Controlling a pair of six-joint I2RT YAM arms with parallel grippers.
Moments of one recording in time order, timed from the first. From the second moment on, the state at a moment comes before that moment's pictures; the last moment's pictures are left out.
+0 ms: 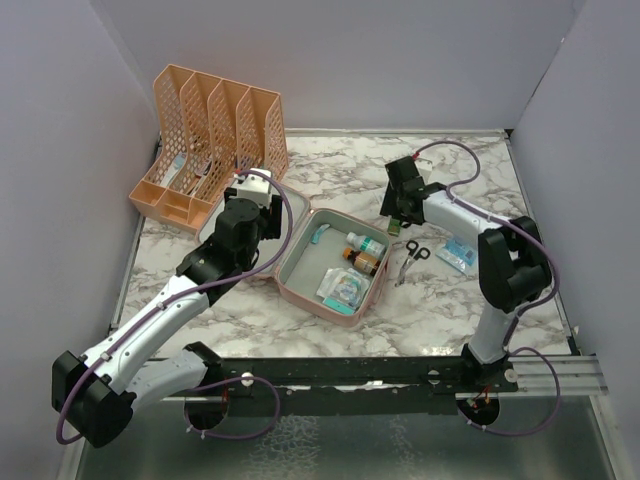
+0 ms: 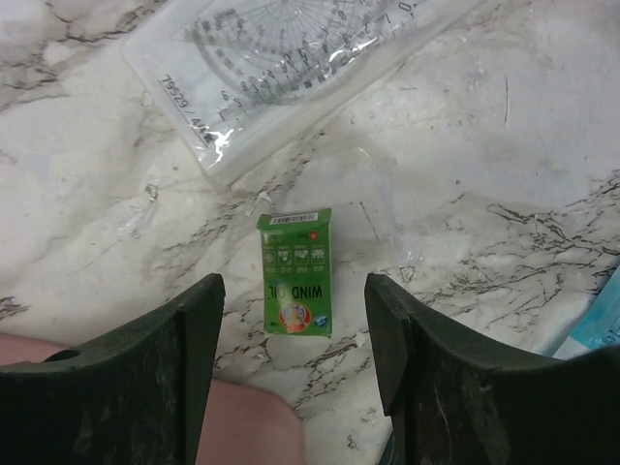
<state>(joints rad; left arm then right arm) -0.62 0.99 0.84 -0.18 -0.45 -0.11 0.41 1.81 1.27 -0.41 0.38 0.59</state>
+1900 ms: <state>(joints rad) -0.62 0.96 0.84 -0.18 -0.43 -0.13 0.41 1.60 1.27 -0.40 0.12 0.62</state>
